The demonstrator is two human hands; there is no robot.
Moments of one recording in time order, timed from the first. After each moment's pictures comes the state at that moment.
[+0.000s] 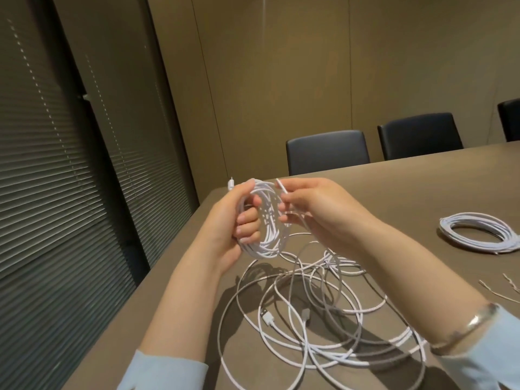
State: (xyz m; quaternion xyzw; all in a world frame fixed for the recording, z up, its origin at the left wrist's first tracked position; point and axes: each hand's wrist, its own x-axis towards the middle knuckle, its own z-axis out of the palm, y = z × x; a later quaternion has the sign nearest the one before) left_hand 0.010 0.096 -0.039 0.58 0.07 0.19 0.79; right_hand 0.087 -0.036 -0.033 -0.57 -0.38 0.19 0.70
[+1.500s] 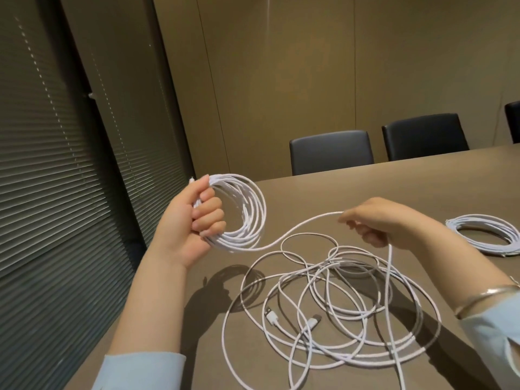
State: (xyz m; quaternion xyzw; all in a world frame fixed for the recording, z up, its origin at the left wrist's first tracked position) left_hand -0.021 0.145 -0.031 0.47 0.02 0.21 0.86; right_hand 0.160 -0.081 -0.055 -0.83 -0.21 0.18 0.48
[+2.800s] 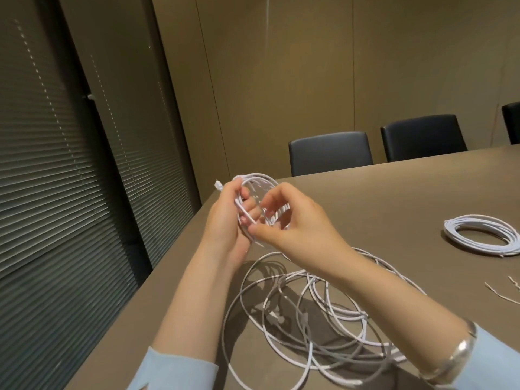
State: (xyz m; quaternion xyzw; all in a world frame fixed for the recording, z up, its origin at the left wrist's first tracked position) left_hand 0.014 0.092 -0.038 0.47 0.05 0.28 0.83; right_hand 0.062 -0.022 -0.056 -0.68 -0.47 -0.06 0.57
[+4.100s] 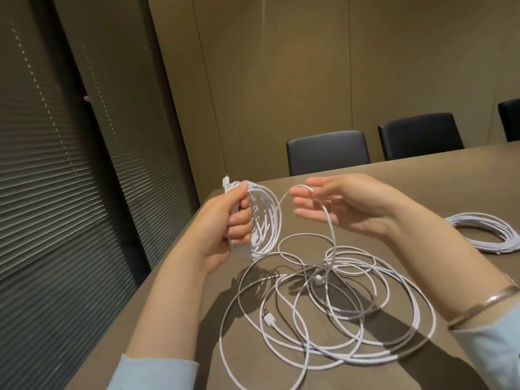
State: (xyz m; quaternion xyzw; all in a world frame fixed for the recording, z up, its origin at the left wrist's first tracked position) left_hand -0.003 0.106 -0.032 0.64 0.05 0.17 0.75; right_hand 0.114 -0.066 -0.017 -0.48 -0.23 0.34 0.77
